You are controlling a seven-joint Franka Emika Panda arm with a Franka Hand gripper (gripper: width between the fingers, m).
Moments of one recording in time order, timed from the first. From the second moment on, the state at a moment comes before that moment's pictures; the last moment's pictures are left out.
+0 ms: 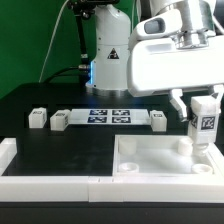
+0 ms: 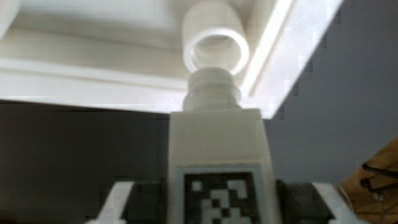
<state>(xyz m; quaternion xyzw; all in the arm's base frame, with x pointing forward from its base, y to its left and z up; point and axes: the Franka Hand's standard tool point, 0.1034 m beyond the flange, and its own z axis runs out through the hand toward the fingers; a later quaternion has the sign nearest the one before) 0.620 0.108 0.100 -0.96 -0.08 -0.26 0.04</state>
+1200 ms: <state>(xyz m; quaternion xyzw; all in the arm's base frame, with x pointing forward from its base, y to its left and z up) 0.617 0.115 0.070 -0.95 -0.08 -0.29 0.04</state>
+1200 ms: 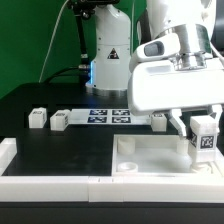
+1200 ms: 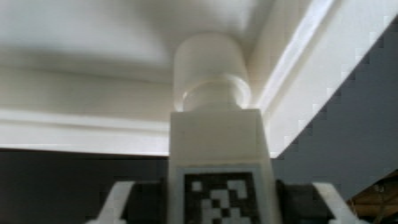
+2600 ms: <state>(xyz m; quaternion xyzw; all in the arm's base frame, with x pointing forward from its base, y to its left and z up) 0.620 0.115 0.082 -0.95 -0.09 -0.28 0.04</state>
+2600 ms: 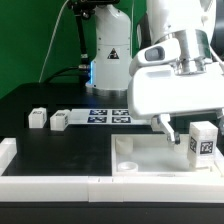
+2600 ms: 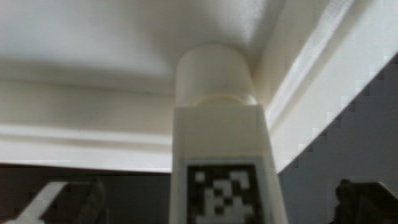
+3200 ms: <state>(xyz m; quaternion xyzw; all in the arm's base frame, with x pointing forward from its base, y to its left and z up) 0.621 0.113 0.092 -0.96 -0.10 -0.25 0.04</state>
